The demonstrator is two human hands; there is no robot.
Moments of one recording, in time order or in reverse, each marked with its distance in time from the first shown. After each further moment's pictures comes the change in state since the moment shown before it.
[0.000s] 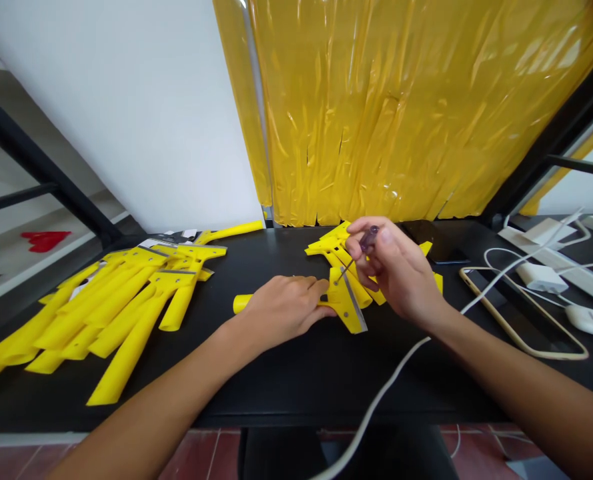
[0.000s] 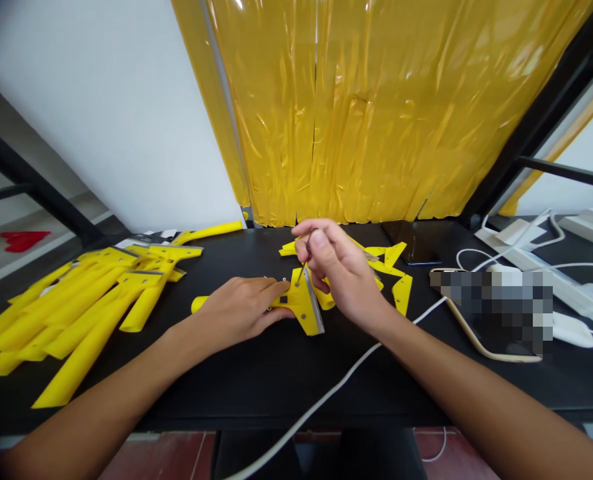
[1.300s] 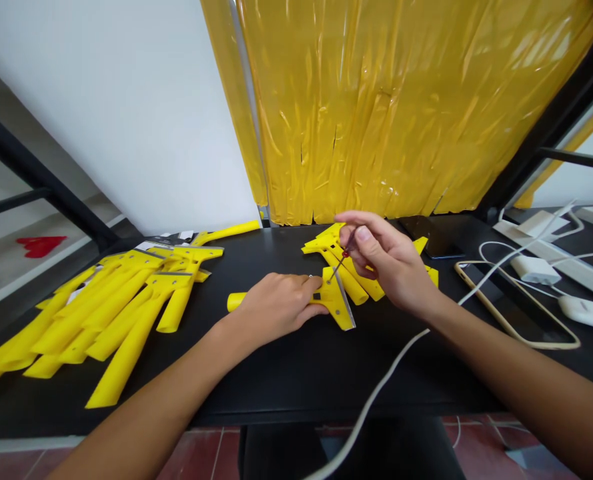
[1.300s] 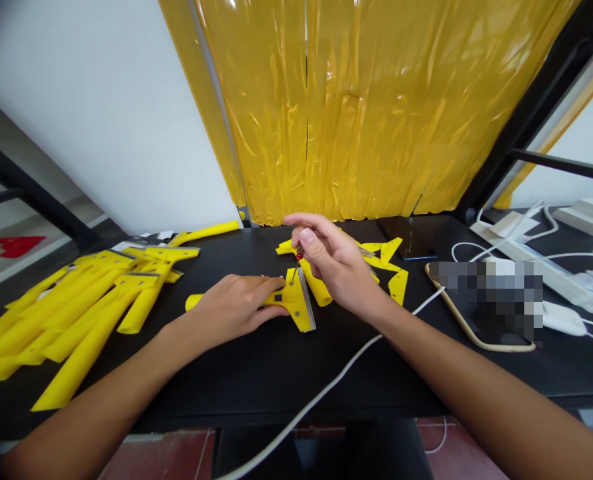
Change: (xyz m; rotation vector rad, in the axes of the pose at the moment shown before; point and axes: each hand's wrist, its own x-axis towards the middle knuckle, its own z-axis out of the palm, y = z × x) left_hand 0.000 -0.003 -0.002 0.015 -0.054 -0.018; right_hand 0.005 0.003 -0.008 -0.120 -0.033 -0.010
